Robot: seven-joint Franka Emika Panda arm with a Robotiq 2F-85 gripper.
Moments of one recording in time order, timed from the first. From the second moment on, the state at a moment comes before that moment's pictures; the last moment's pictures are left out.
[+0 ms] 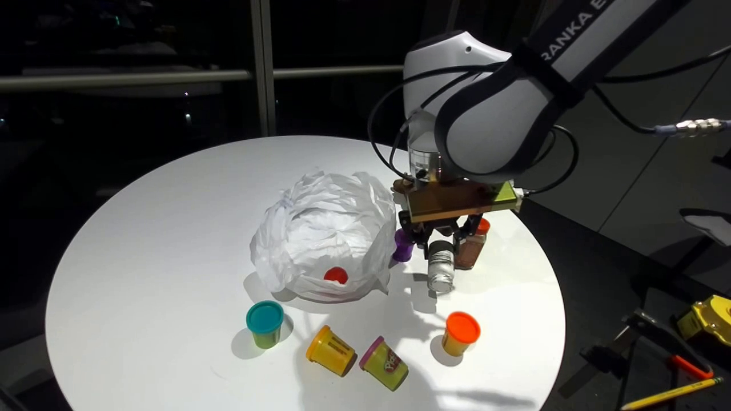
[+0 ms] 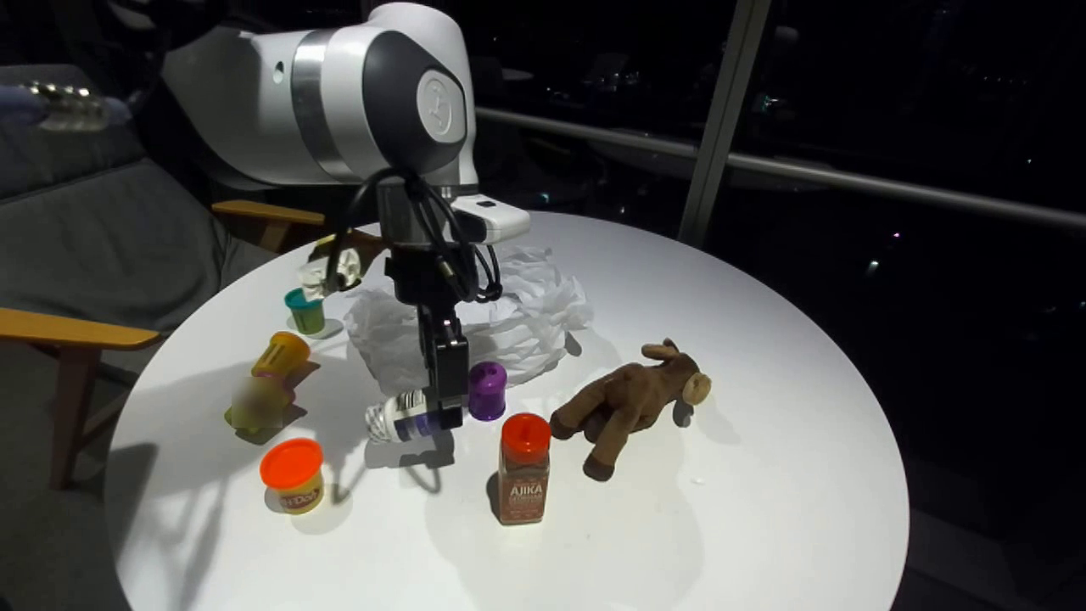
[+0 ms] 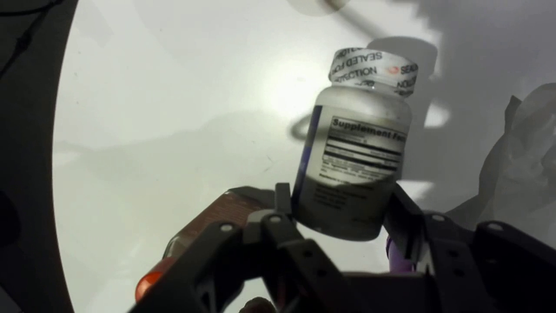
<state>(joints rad) 0.23 0.54 -0.14 -2.13 -0.20 2.45 0.98</state>
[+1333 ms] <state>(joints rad) 0.24 0.53 -0.13 -2.06 -0.29 2.46 0.78</state>
